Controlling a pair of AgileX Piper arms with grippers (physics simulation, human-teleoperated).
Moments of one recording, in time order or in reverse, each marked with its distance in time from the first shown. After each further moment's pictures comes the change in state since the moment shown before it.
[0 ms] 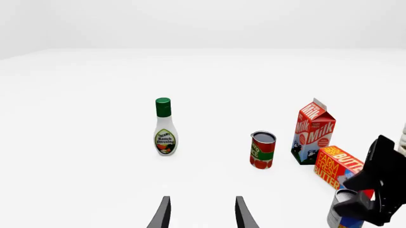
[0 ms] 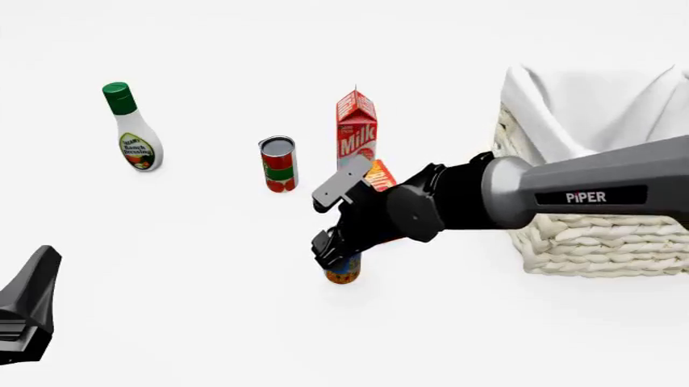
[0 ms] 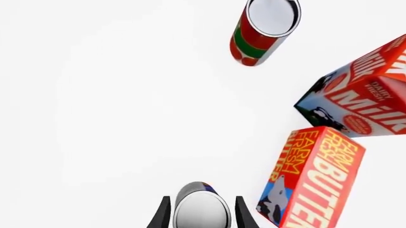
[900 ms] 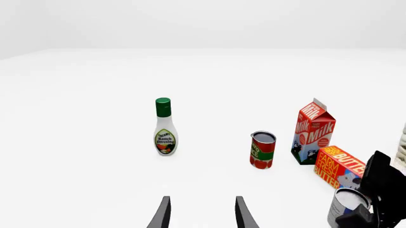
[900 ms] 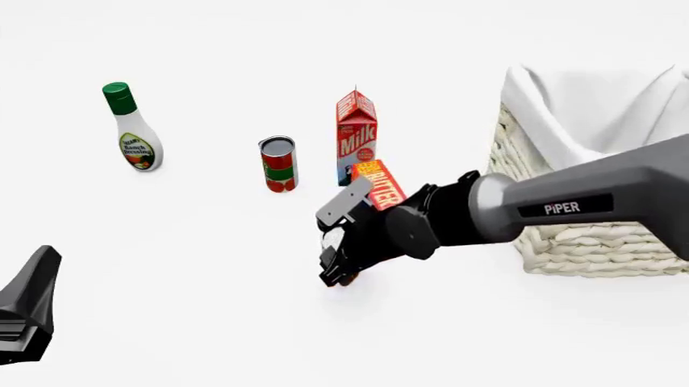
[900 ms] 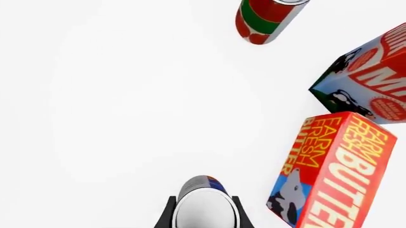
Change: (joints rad) left arm 0.000 0.000 0.000 0.000 0.000; right arm -0.001 0.053 0.044 -0.044 0.020
